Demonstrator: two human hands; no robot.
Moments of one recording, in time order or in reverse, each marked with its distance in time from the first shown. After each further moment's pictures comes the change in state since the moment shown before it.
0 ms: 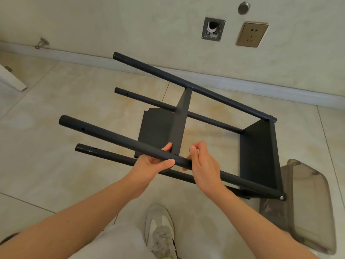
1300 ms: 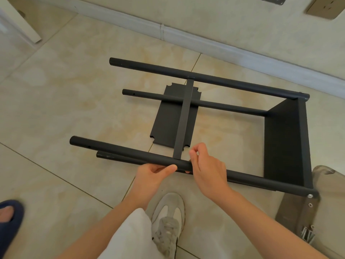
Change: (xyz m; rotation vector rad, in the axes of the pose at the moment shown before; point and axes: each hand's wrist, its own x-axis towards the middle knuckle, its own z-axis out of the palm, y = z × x) left_hand -0.016 -0.095 -0.014 -0.070 0.332 -0.076; right_hand 0.005 0.007 0.067 -0.299 -0.235 -0.157
